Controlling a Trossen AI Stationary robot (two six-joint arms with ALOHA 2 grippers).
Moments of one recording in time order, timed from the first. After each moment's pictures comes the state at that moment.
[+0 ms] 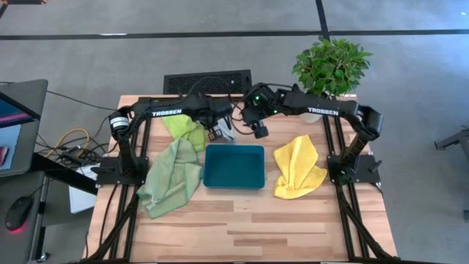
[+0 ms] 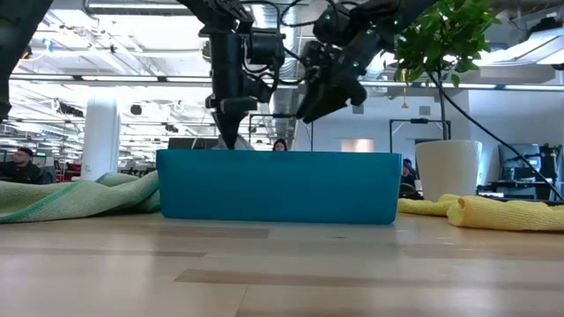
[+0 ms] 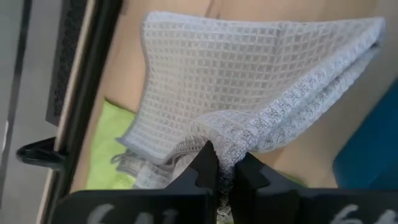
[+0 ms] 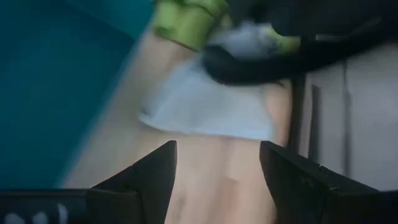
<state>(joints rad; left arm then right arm) 0.38 1.85 1.53 -1.04 -0.30 -0.02 -0.40 1.71 1.35 -0.47 -0.19 -0.82</state>
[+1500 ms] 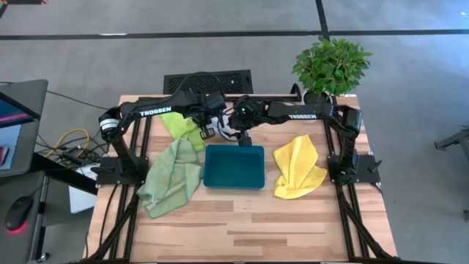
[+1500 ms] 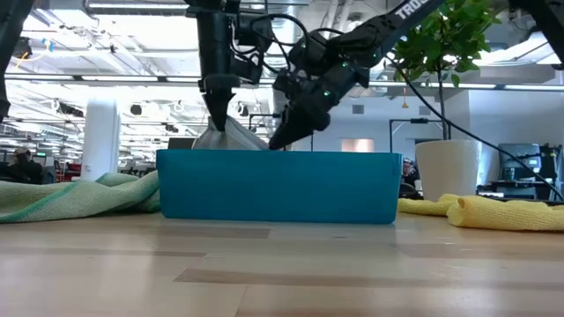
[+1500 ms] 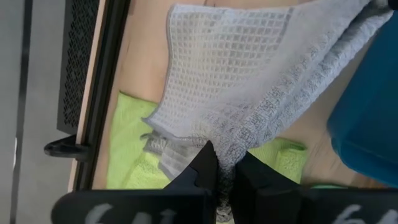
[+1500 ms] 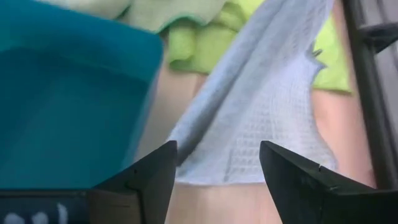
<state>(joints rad) 0.38 1.74 1.53 -1.13 -0.27 0.09 -0.35 1.93 1.35 -0.22 -0.24 -0.55</state>
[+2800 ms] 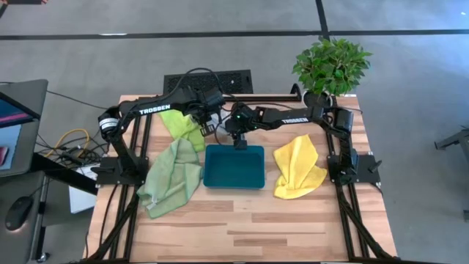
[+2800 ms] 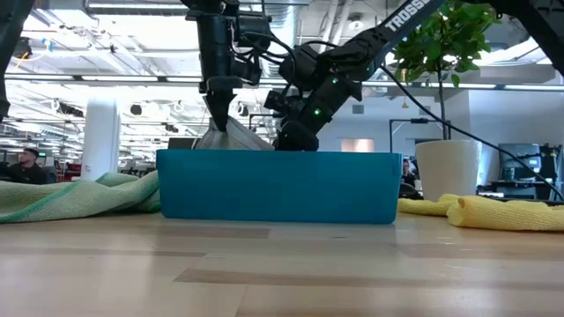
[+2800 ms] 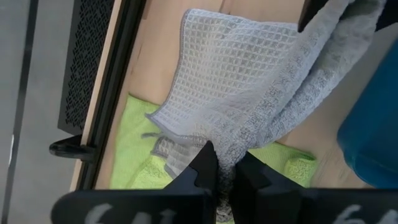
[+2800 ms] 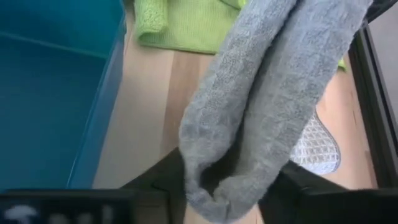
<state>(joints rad) 0.42 1.74 1.53 -1.11 -0.26 0.08 -0.32 2.01 1.35 -0.16 -0.10 -0.50</state>
